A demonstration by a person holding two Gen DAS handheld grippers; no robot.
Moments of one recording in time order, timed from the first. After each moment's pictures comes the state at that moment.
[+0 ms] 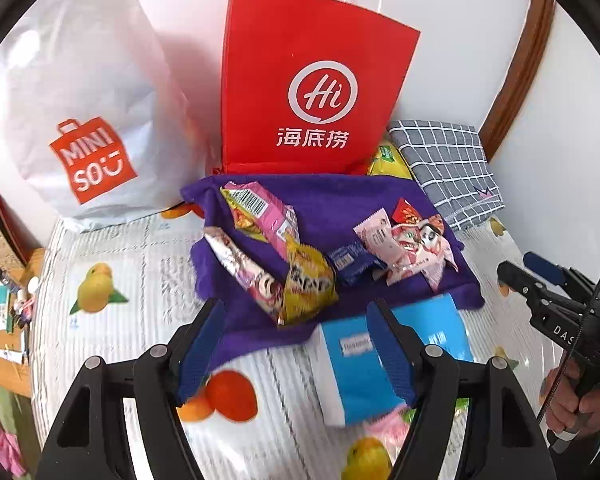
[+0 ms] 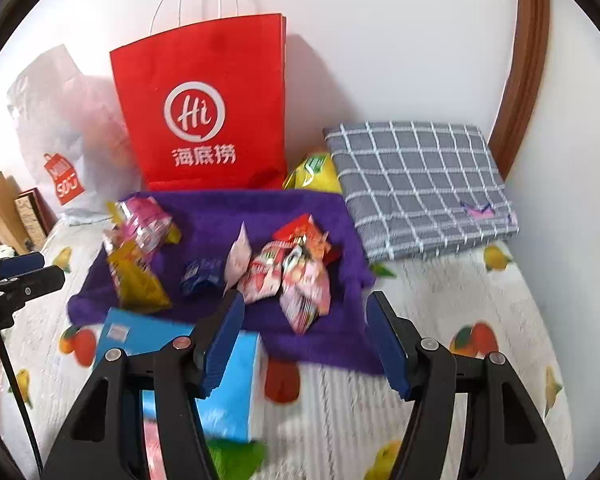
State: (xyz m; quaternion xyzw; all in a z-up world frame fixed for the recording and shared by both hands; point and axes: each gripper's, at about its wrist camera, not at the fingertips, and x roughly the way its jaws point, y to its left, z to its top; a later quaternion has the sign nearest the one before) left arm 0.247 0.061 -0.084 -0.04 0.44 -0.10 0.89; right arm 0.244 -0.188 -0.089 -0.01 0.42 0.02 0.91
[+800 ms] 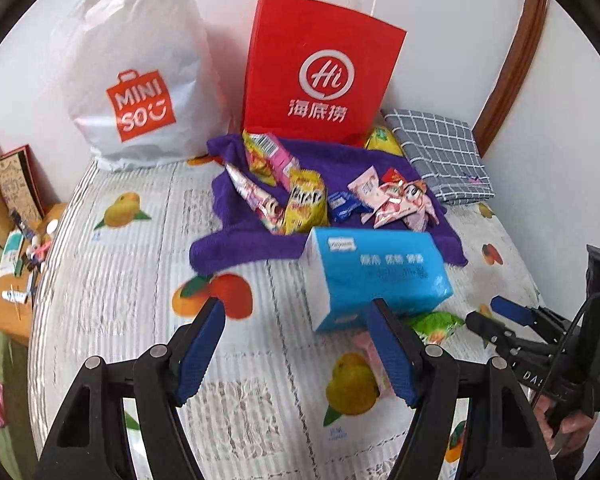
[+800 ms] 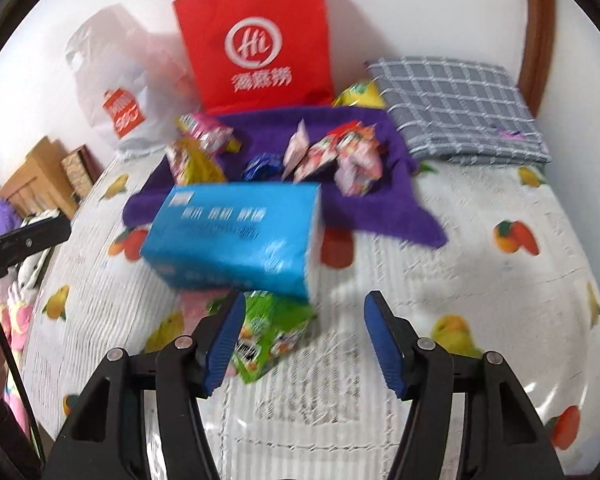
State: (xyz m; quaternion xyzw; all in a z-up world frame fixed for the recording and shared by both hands) left arm 0.148 0.068 -0.096 -0.07 0.44 -0.07 0.89; right arm 0.152 -0.178 -0.132 0.01 0.47 0.10 0.88
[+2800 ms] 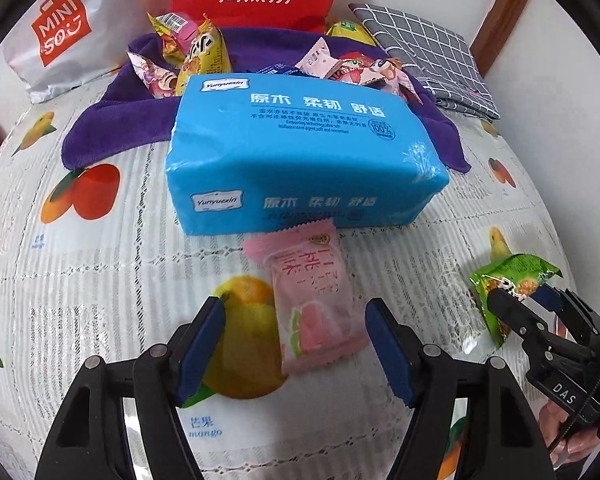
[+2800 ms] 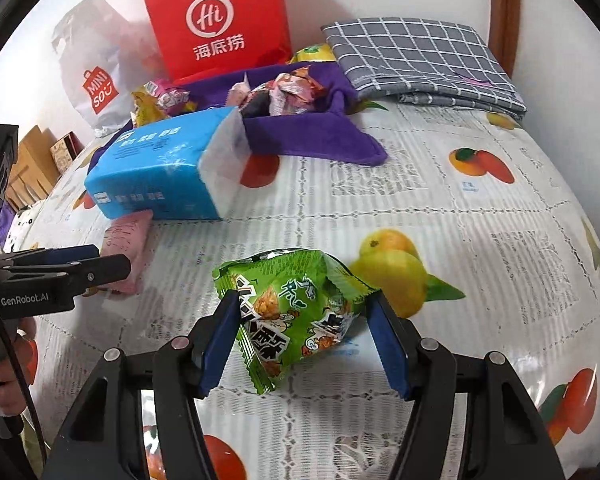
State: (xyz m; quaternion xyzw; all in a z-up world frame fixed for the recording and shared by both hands) left arm 0.149 -0.037 -0.194 -0.05 0.53 -0.08 0.84; right arm 0.115 -0.251 -0.194 0.02 0.47 0.09 0.88
